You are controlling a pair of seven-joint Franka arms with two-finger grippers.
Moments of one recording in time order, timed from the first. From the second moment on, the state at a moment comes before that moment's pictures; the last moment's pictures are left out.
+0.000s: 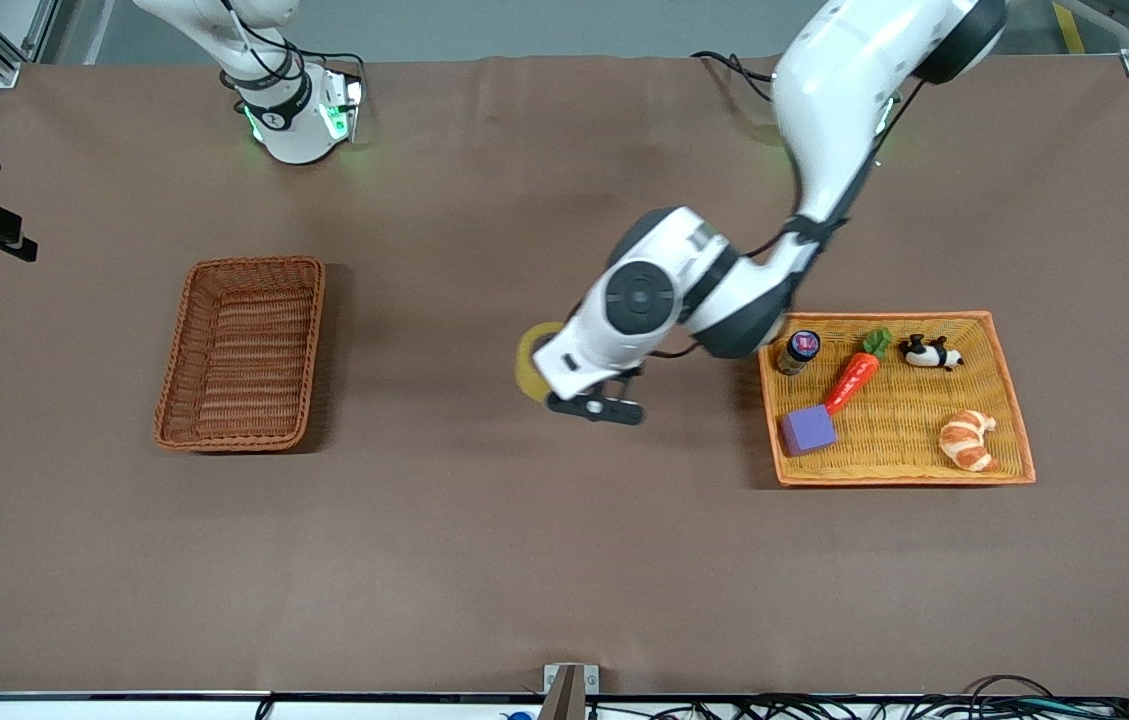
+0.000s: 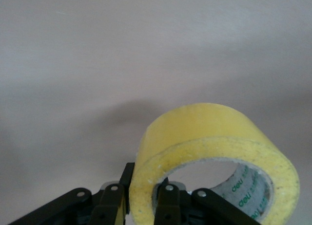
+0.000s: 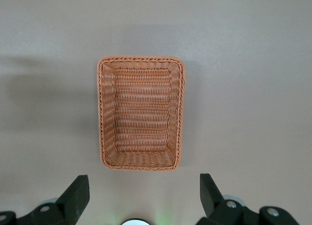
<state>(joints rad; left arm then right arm) -0.52 0.83 -0.32 -1.22 0.03 2.04 -0.57 -0.15 0.03 0.01 -1.51 0.02 1.44 -0.19</state>
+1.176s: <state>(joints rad) -0.59 0.97 -0.31 -1.16 0.00 2.37 -0.78 -0.15 0.06 0.02 -1.53 0.07 1.54 -0.19</state>
